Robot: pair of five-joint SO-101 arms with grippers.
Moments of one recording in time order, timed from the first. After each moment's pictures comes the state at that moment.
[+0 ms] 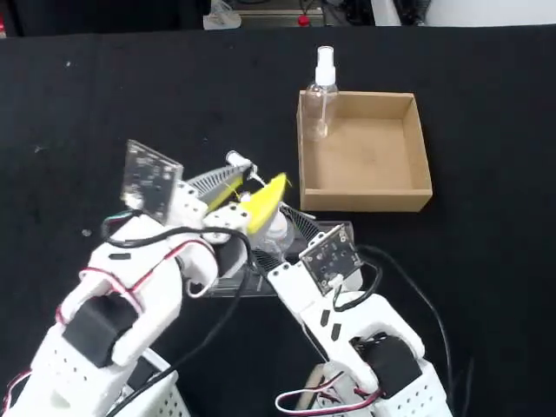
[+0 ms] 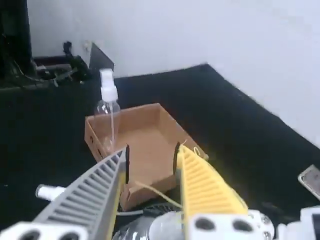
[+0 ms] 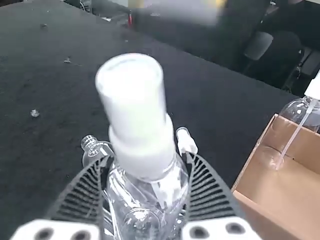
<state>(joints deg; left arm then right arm) 29.5 -70.2 42.9 45.0 10.9 -31.6 -102.6 81.5 50.2 7.1</state>
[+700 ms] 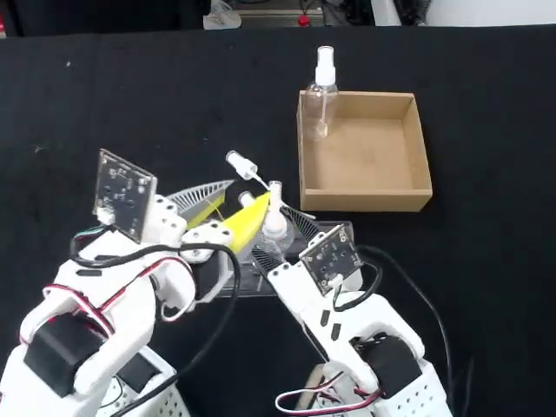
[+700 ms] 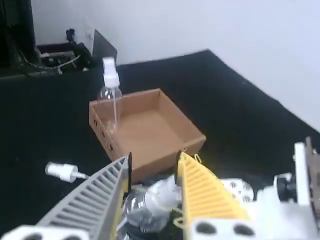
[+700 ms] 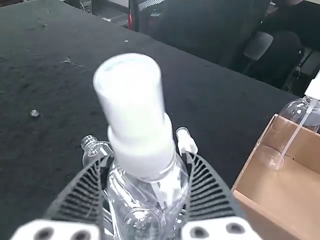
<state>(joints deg) 31.6 -70.5 31.0 65.1 10.9 -31.6 -102.6 81.5 50.2 7.1</state>
